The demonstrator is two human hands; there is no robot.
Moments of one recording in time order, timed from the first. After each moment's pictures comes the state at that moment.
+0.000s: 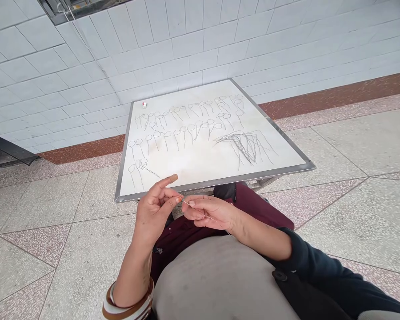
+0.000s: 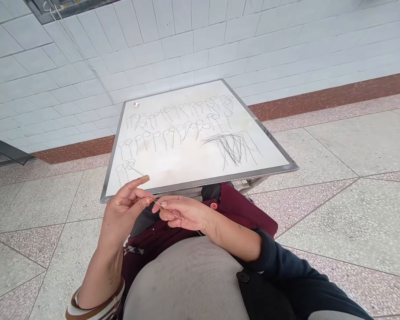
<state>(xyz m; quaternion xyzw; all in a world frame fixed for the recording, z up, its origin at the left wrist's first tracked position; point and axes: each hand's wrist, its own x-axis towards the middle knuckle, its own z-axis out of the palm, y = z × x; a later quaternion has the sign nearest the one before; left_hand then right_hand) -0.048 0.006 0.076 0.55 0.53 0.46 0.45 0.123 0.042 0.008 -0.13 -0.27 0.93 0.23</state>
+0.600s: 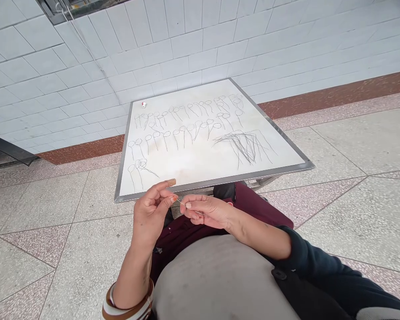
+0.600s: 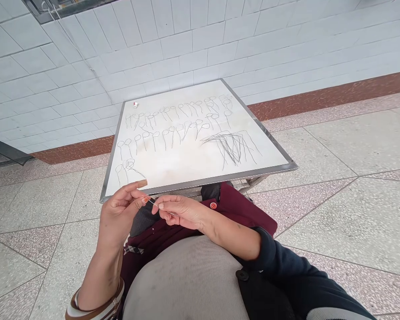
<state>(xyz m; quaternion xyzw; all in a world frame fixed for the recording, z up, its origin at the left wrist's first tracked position) -0.047 0.004 0.075 0.51 0.57 0.49 0.42 0.120 0.042 0.008 -0.18 -0.33 0.89 0.24</state>
